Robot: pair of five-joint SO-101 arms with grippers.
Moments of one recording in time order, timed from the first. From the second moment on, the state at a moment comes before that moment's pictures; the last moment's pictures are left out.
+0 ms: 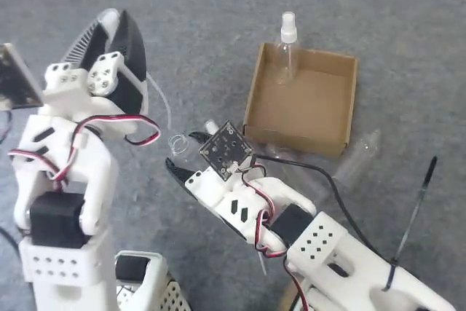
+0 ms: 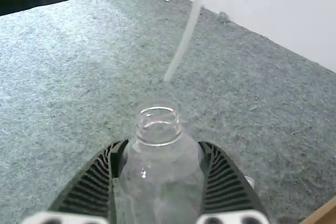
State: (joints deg) left arm -1.4 -53.6 20.9 49.8 22.3; right arm -52.3 -47.6 64.3 13.3 0.3
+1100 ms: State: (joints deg) left arm 6.8 -57.7 39.8 59.4 12.5; right arm -49.2 -47.5 64.4 12.2 -4.4
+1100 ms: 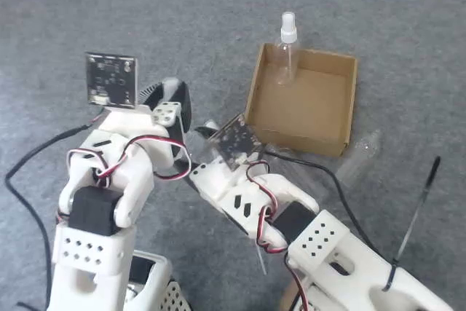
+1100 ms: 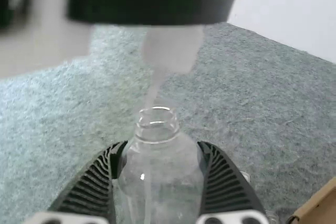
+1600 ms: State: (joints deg) left arm 10.6 -57.8 42.3 62.5 12.3; right arm -47.6 -47.5 65.8 11.8 -6.2
